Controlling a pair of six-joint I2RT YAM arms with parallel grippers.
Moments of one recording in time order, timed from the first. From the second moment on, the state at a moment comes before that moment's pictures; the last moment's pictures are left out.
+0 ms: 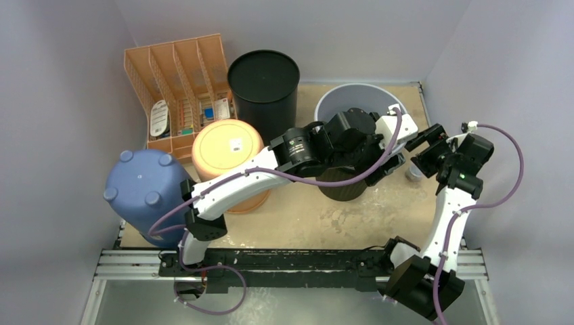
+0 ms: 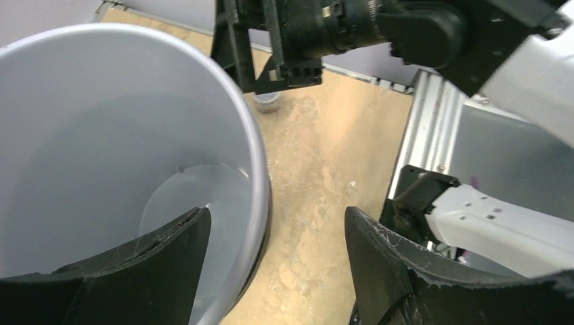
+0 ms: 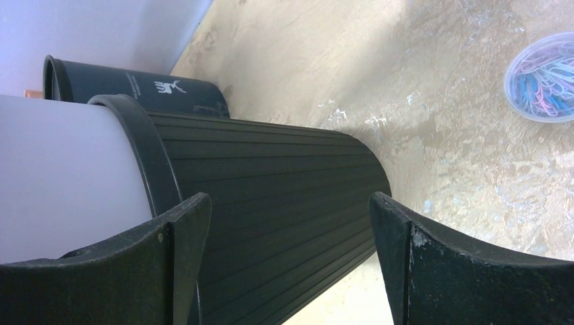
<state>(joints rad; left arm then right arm) -1.26 1.99 2.46 -0.86 -0.06 0.01 -0.55 0.96 0.92 -0.59 -0.57 0.57</state>
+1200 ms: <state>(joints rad) -1.22 2.09 2.47 -0.91 -0.18 0.07 -0.54 1.00 0.99 -0.57 -0.62 0.57</state>
